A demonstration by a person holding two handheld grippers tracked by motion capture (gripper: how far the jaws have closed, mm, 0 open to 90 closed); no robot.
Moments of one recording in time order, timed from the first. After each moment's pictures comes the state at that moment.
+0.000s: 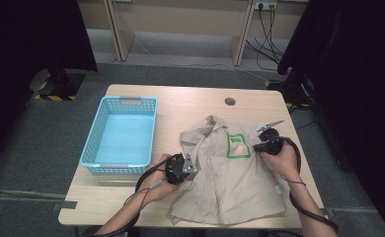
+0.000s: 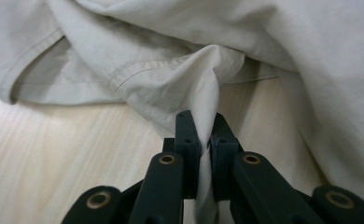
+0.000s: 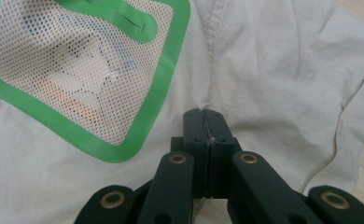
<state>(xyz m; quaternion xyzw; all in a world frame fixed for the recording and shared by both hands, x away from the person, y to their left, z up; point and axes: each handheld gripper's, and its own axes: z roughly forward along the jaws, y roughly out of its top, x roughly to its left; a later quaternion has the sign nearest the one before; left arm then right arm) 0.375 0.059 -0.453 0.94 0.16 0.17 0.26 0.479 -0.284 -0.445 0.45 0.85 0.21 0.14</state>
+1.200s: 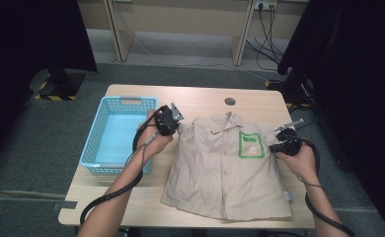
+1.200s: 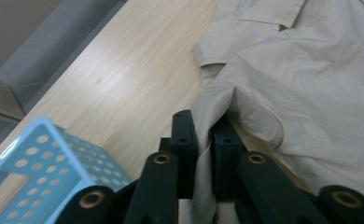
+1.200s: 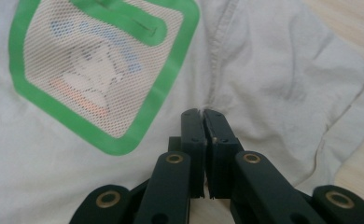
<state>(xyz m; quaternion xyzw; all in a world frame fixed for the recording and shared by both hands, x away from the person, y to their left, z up) 0.470 0.090 -0.383 0.88 0.27 0.28 0.27 0.470 -0.331 -0.430 0.48 0.84 0.20 0.15</state>
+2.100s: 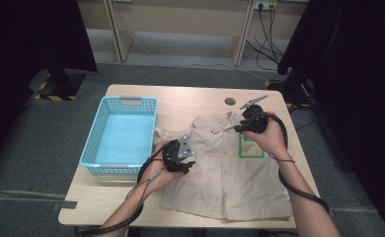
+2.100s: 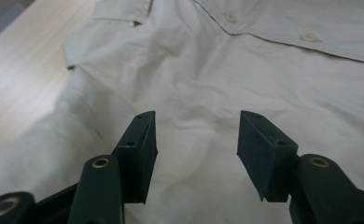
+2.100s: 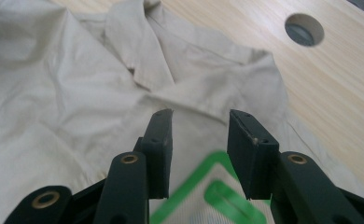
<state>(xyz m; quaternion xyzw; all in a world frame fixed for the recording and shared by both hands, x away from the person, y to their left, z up) 0.389 0.066 -0.436 0.89 0.22 0.20 0.35 0.511 -0.217 -0.376 0.38 0.88 0.26 0.16</state>
